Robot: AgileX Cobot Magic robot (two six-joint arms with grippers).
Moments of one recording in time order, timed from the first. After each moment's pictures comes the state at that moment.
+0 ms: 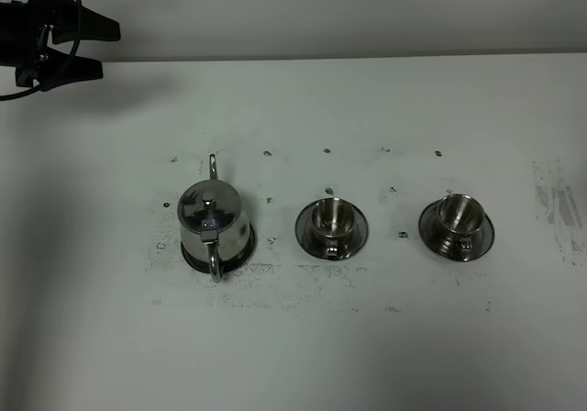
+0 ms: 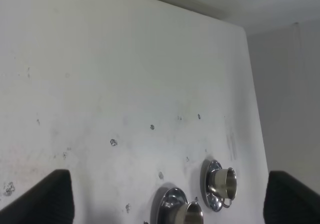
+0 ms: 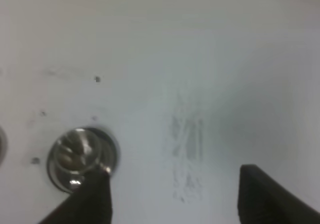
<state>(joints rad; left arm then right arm) 0.26 2.26 -1.82 -1.16 1.19 0.67 -0.14 0.89 -0.93 0.05 0.83 -0.12</state>
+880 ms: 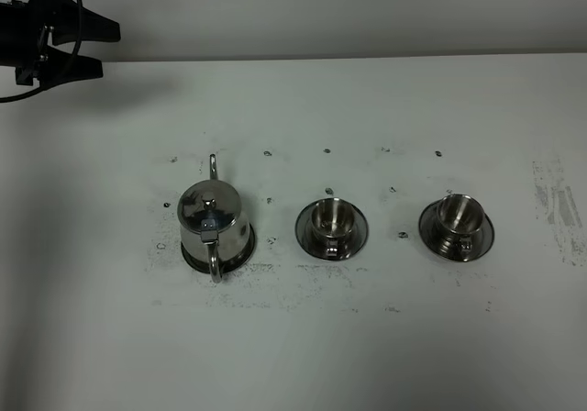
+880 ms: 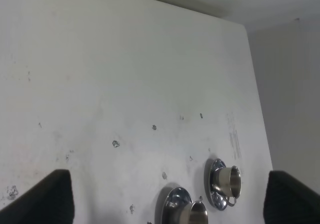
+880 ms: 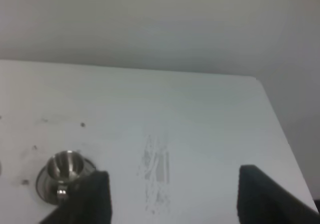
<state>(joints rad) 0.26 2.26 -1.82 -1.16 1.19 0.69 -0.14 0.19 -0.68 -0.02 0.91 -0.11</state>
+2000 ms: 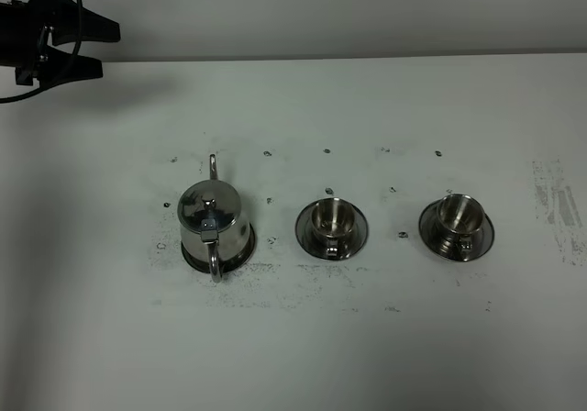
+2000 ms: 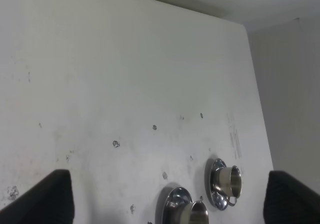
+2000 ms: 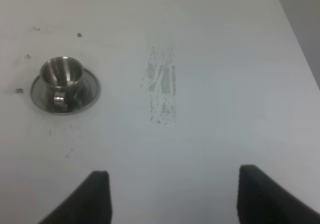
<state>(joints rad) 0.26 2.26 -1.82 -1.16 1.19 0.70 -0.14 0.02 -0.50 -0.02 1.07 -0.11</state>
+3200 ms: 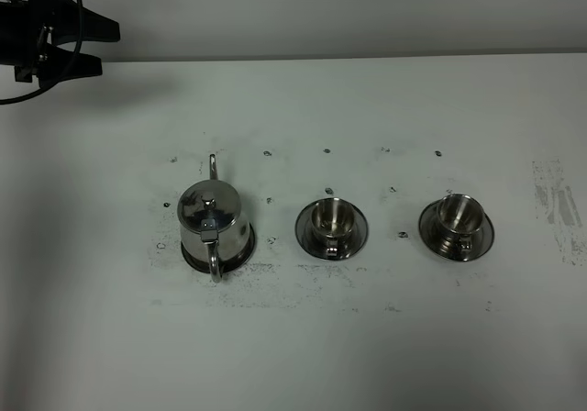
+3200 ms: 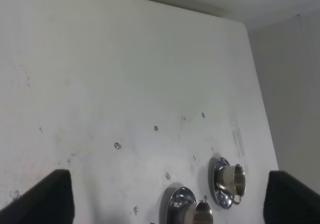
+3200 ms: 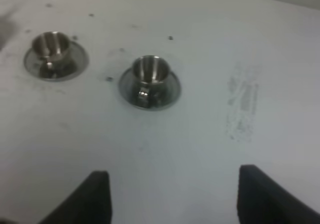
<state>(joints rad) 0.26 2.26 -1.82 -1.16 1.19 0.73 0.15 0.02 -0.50 -0.01 1.07 -0.11</state>
